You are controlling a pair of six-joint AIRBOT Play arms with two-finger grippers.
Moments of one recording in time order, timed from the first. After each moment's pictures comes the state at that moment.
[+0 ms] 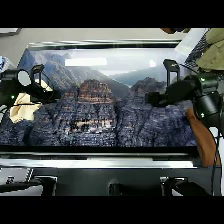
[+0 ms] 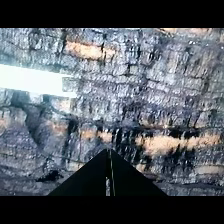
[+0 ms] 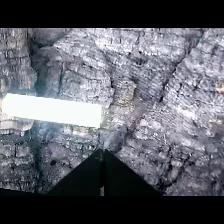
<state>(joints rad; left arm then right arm) -0.08 -1.46 1.45 1.53 -1.32 -1.75 0.25 -1.18 1.32 1.67 -1.26 -1.34</state>
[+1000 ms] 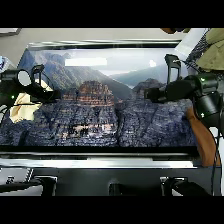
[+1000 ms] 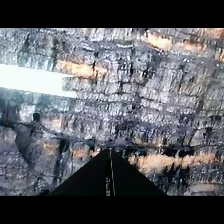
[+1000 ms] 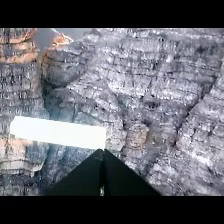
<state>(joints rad) -0.08 -1.46 1.45 1.53 -1.32 -1.75 0.25 -1.18 1.32 1.67 -1.15 -1.34</state>
